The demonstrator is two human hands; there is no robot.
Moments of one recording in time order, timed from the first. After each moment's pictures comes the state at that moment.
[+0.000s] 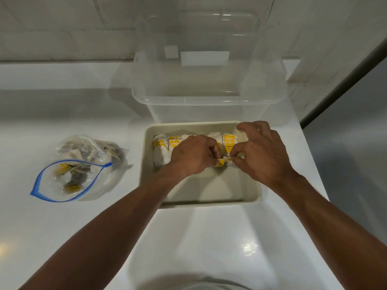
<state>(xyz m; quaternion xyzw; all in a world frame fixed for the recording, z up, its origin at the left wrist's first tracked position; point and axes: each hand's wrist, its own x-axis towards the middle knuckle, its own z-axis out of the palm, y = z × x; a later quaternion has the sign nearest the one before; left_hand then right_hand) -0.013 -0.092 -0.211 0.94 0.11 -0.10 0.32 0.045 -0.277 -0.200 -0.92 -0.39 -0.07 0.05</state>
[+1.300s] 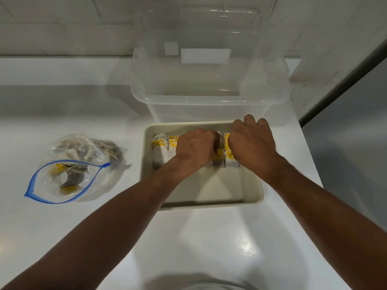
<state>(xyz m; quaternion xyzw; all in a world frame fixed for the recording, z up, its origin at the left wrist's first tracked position) 0.008 -0.098 -0.226 0.99 0.10 0.01 0.10 0.055 -0.229 -0.183 -0.92 -0.36 0.00 -0.16</state>
